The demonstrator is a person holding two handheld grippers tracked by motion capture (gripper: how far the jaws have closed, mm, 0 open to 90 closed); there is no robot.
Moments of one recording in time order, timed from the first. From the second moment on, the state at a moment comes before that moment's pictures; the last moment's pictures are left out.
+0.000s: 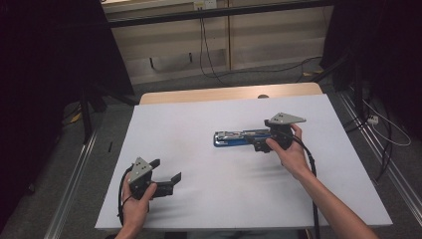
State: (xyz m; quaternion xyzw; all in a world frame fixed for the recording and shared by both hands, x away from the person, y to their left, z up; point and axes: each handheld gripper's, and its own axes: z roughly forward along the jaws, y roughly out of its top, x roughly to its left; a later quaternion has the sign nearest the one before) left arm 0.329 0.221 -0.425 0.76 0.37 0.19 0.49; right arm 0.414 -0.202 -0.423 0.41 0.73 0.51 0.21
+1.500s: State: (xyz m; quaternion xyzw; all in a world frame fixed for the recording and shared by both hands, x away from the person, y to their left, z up) left arm 0.365 0.184 -0.419 0.75 0.36 0.20 0.52; right arm 0.372 -0.248 -0.435 0.42 0.72 0.50 0.25
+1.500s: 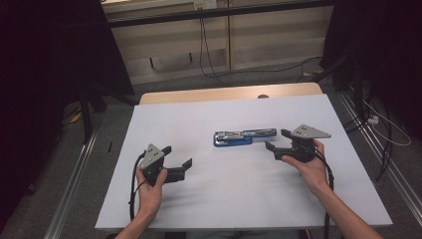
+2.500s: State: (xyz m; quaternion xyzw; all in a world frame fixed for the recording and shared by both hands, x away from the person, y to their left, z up) left arm 0.419 0.116 -0.421 0.77 0.32 0.19 0.52; right arm 0.378 -0.246 -0.443 0.43 0.72 0.49 0.22
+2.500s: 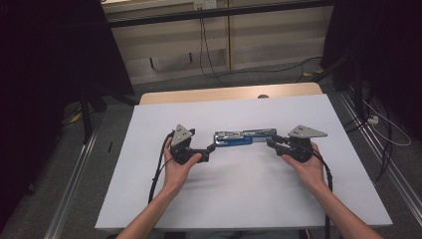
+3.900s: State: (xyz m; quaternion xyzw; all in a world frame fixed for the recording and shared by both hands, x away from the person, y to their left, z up) left arm 0.437 0.092 -0.445 0.81 0.33 0.13 0.46; right arm 0.383 -0.249 -0.455 0.44 0.74 0.46 0.21
